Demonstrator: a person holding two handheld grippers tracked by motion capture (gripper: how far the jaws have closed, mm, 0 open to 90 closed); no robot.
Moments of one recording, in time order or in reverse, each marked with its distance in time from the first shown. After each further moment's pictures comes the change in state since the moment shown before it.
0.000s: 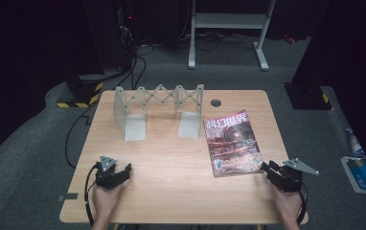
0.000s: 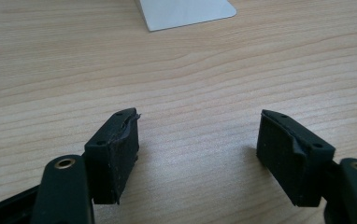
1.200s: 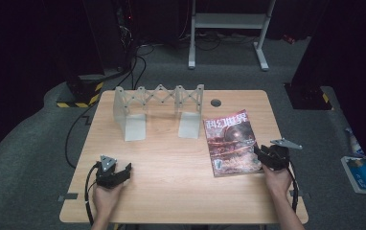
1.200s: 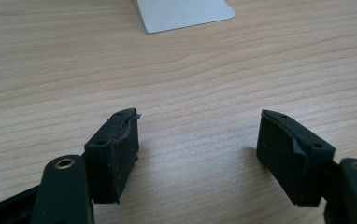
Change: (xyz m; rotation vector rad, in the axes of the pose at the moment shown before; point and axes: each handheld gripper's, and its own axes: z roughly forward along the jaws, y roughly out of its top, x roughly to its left) left arm 0.000 0.001 0.002 -0.010 -0.004 0.004; right arm -0.002 0.042 0.059 0.081 -0.019 -0.018
